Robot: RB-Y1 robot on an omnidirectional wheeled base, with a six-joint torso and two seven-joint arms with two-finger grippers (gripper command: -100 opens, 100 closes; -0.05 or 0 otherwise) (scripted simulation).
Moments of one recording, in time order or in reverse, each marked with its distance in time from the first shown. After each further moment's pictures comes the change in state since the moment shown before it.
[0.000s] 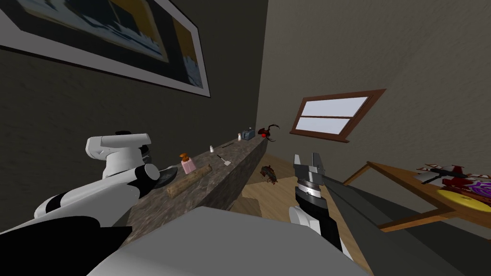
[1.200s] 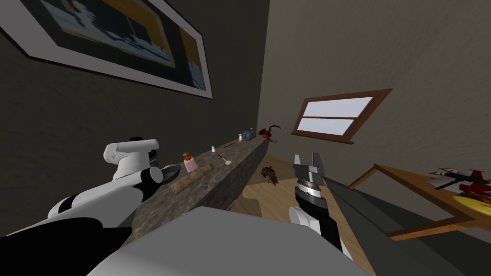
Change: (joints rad) left arm 0.032 -0.055 -0.019 0.046 0.020 -0.101 0.034; right arm 0.000 0.000 0.000 0.000 0.000 0.000 0.000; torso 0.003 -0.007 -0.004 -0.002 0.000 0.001
